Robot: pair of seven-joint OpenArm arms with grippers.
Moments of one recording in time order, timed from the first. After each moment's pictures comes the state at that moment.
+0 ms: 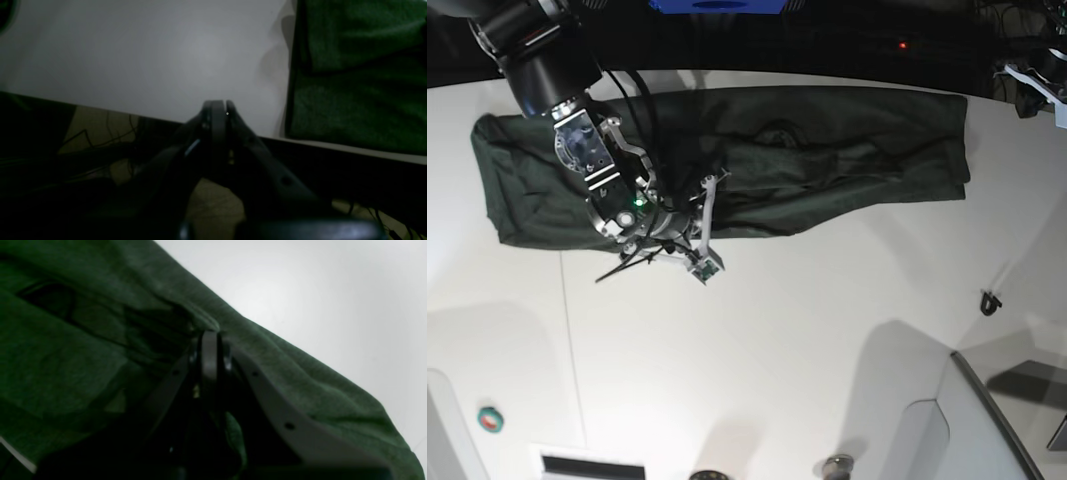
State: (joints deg) left arm 28.9 -16.5 -50.9 79.0 -11.8 -41.5 20.8; right arm 7.5 3.8 -25.8 72.1 2.2 16.2 -43.7
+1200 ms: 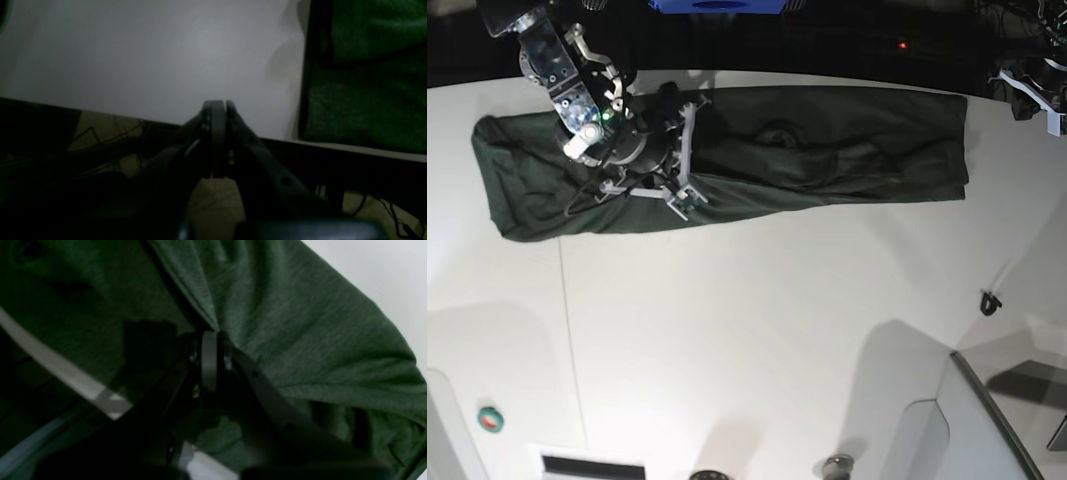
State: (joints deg) left arm 24.7 -16.5 -50.8 75.8 -4.3 -41.5 20.4; right arm -9.5 10.4 -25.6 94.3 2.1 16.2 -49.1
